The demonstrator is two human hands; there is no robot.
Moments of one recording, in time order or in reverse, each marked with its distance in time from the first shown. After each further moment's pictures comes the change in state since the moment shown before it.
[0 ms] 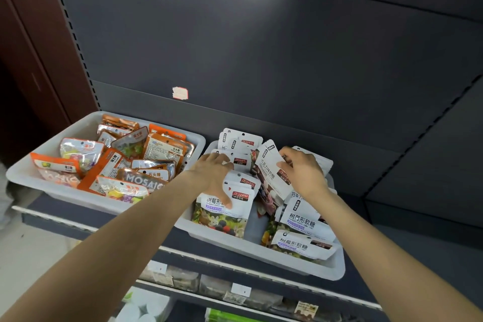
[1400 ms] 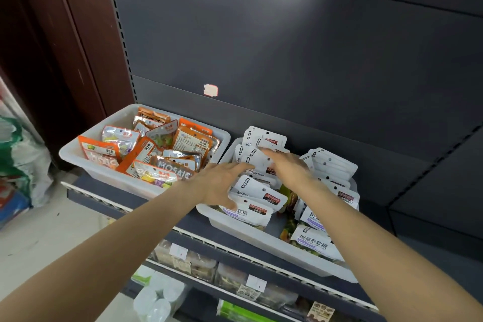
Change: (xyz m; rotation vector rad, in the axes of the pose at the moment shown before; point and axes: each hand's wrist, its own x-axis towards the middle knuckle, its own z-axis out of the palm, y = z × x) left_hand -0.074 -0.002 0.005 -0.278 0.129 0.052; right_hand 0.019 -0.049 0.034 -0.194 -0.316 -0.142
